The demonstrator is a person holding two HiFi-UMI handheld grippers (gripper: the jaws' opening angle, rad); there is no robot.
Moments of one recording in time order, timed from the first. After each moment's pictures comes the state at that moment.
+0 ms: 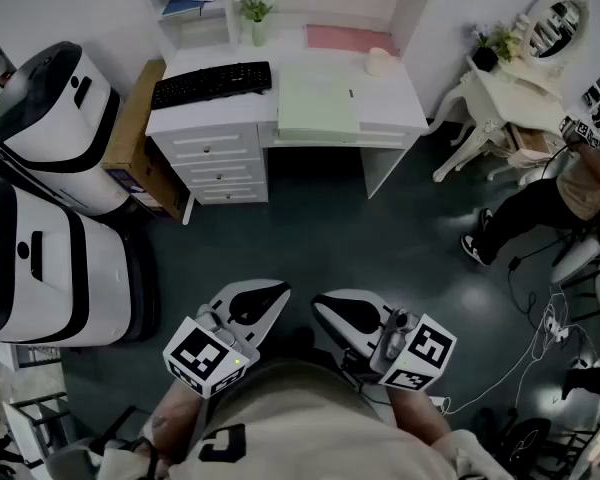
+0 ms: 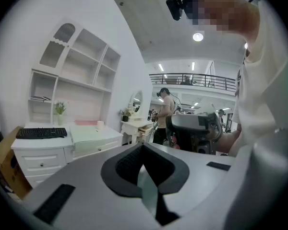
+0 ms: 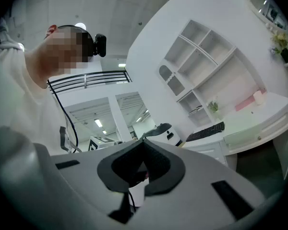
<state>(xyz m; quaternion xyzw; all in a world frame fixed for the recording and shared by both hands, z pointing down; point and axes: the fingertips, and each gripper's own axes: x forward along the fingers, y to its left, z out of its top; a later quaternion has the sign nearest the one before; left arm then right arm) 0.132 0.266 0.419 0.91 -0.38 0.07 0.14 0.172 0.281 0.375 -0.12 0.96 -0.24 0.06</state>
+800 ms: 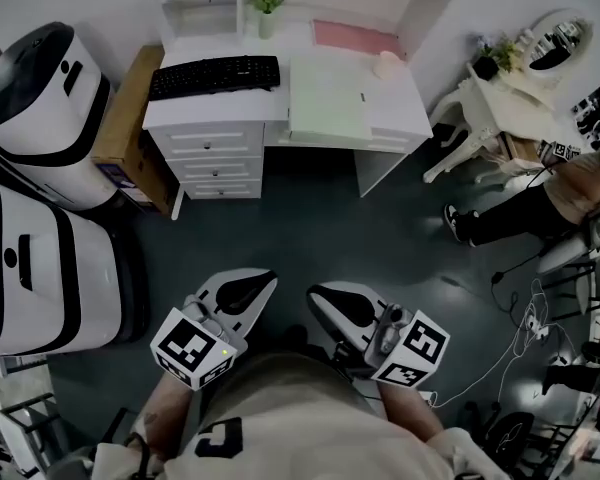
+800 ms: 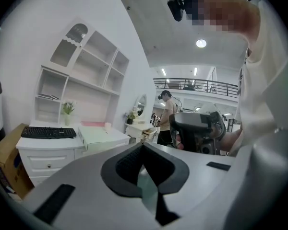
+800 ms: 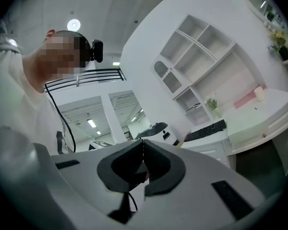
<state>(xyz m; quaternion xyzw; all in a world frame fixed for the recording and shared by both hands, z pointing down) 0.041 0.236 0.429 0.91 -0.38 0.05 0.15 0.093 0.251 0.381 -0.16 0.95 -0.25 0.06</state>
